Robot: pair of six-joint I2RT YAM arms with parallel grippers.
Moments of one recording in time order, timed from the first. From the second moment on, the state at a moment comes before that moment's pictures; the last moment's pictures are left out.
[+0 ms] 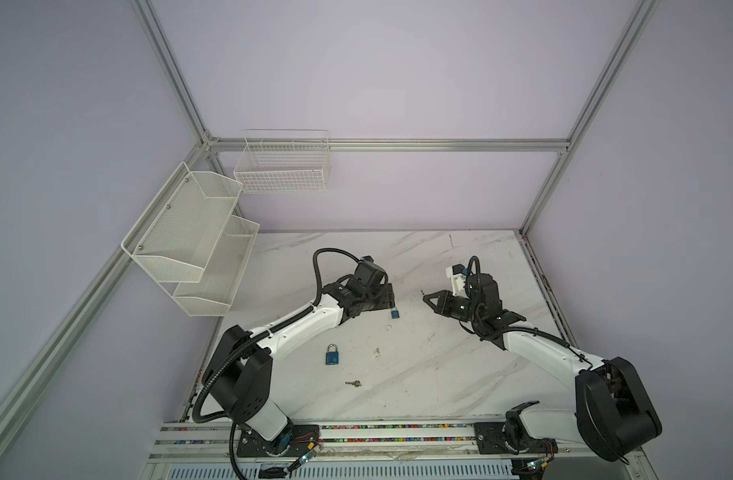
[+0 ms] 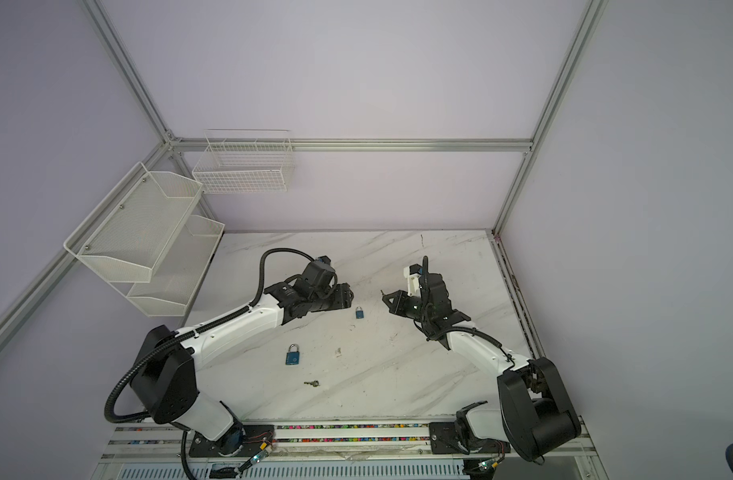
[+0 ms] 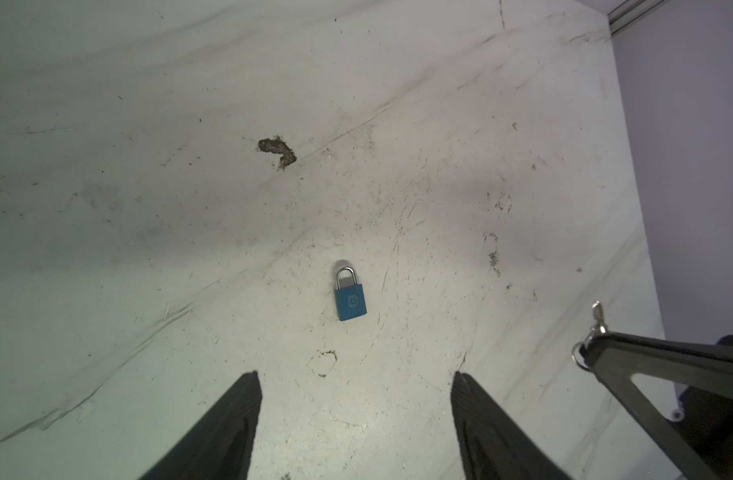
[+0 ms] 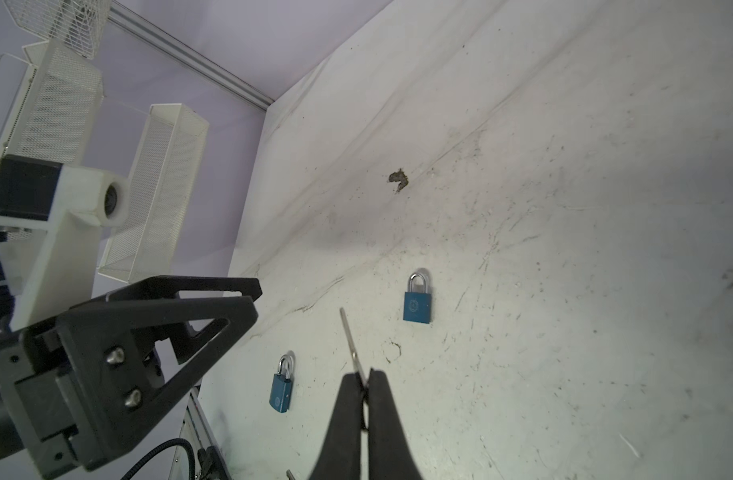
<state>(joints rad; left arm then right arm) -0.69 1.63 1.25 -0.49 -0.09 -0.68 0.37 1.32 0.69 0.10 -0.47 0.70</state>
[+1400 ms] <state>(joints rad) -0.79 2.19 1.69 -0.79 -0.30 -0.69 0.33 1.38 0.71 0.08 -0.48 0.62</state>
